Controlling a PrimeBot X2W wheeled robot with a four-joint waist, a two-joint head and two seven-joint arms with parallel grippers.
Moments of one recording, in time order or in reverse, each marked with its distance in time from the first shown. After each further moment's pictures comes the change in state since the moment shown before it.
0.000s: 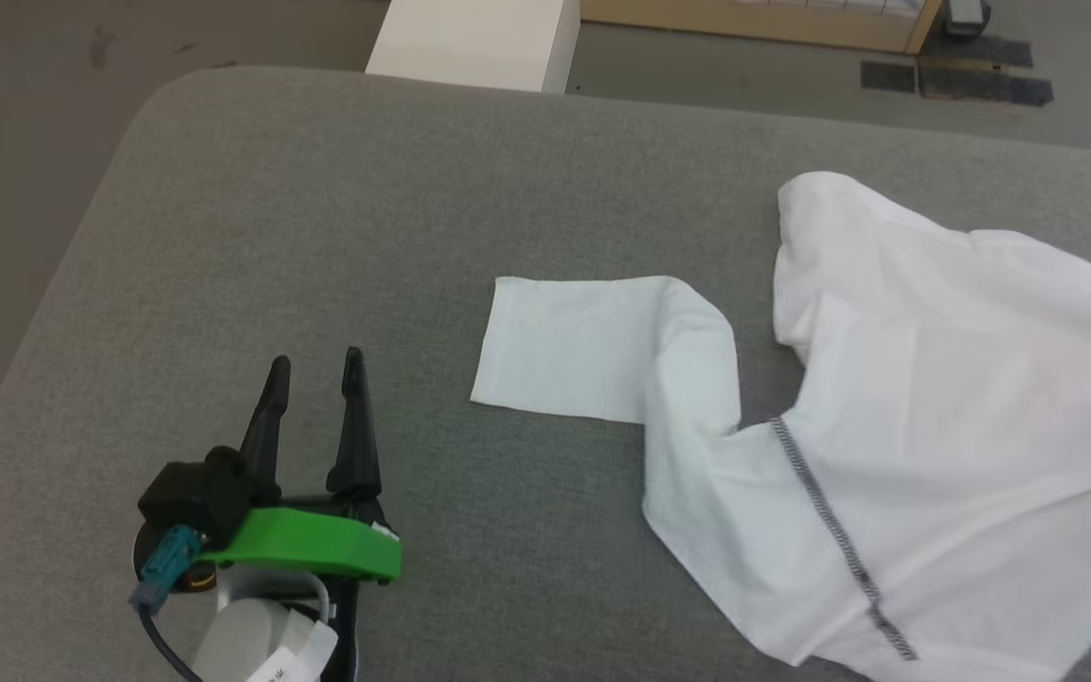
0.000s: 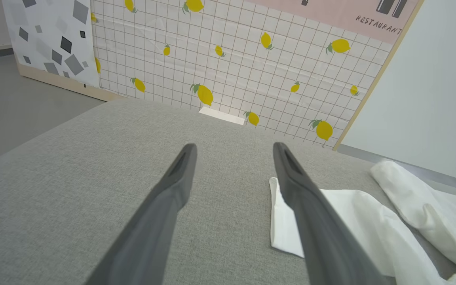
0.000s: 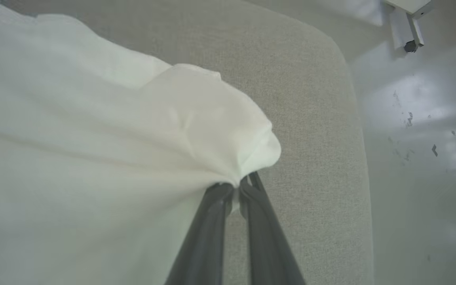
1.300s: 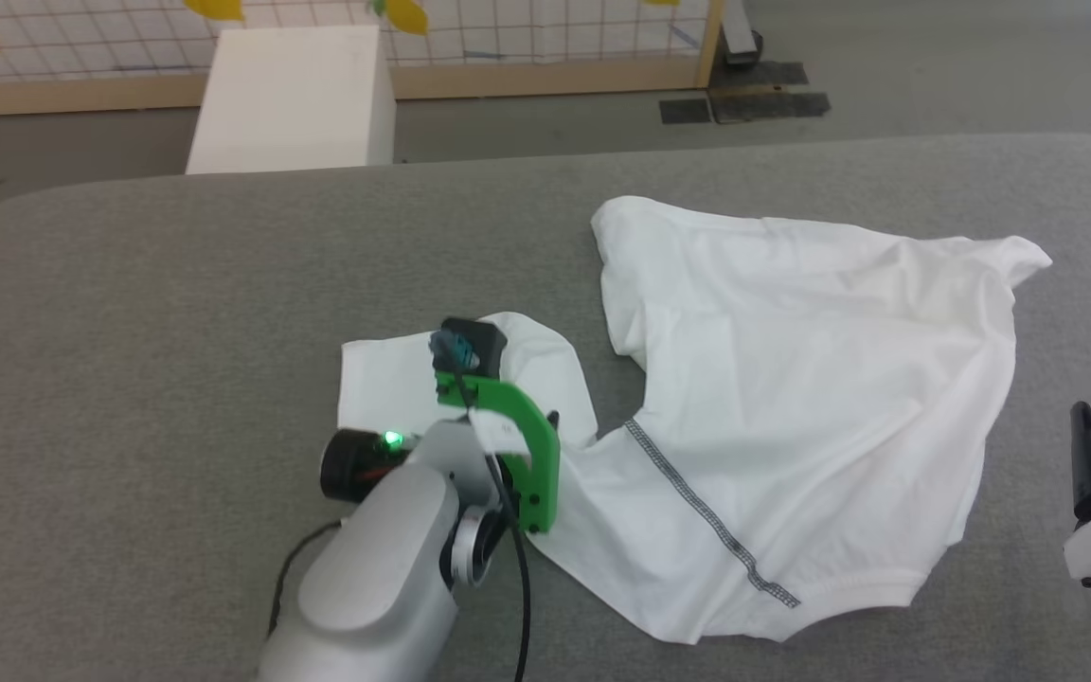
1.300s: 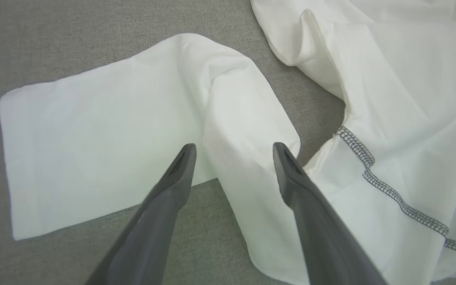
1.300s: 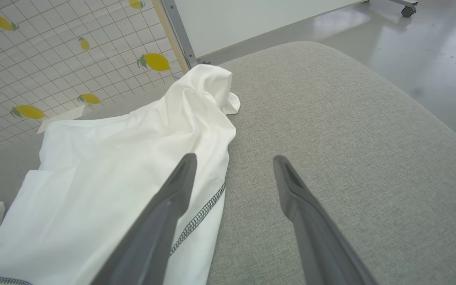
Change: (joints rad) left arm -0.392 -0.005 -0.414 0.403 -0.105 0.151 0.711; right arm 0.230 0.454 -0.125 -0.202 0.178 -0.001 -0.444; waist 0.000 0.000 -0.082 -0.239
